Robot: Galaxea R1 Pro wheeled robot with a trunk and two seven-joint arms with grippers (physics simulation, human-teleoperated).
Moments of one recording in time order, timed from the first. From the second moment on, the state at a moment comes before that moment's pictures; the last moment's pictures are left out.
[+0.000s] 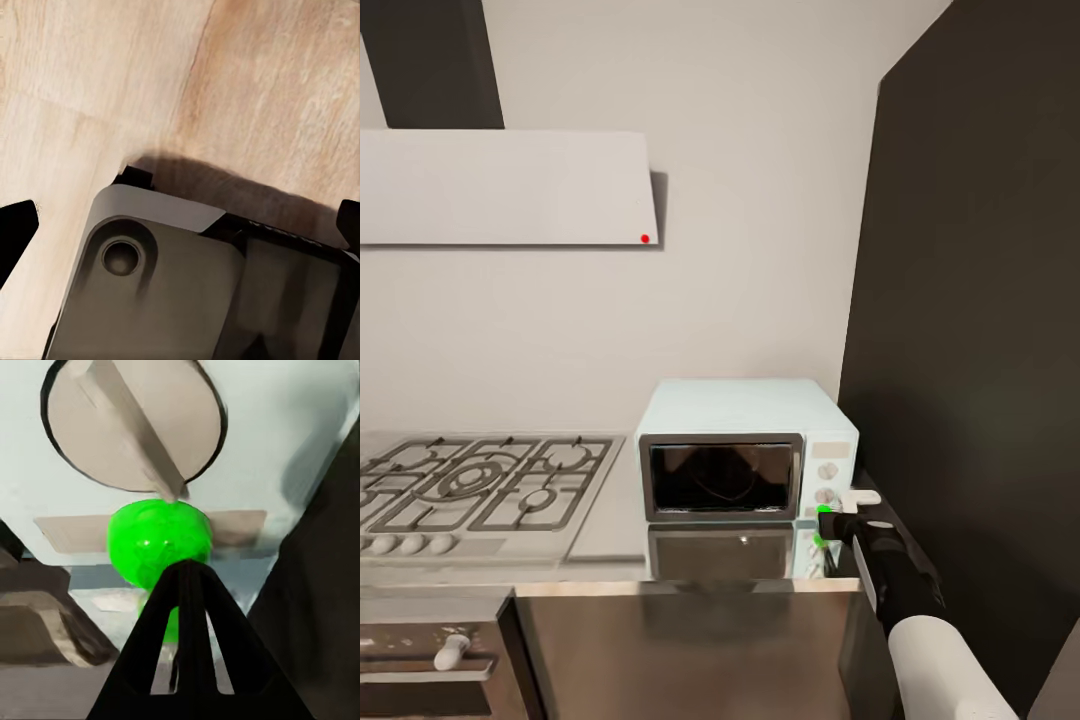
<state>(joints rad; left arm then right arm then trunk) -0.21 -0.02 -0.03 0.00 0.37 -0.02 0.04 -0.65 0.10 -0.35 -0.78 0.37 0.41 0.18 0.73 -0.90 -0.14</state>
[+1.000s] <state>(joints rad) -0.21 -0.02 -0.03 0.00 0.37 -0.02 0.04 -0.30 0.02 -0.34 -0.60 0.38 0.38 0.20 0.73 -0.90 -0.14</state>
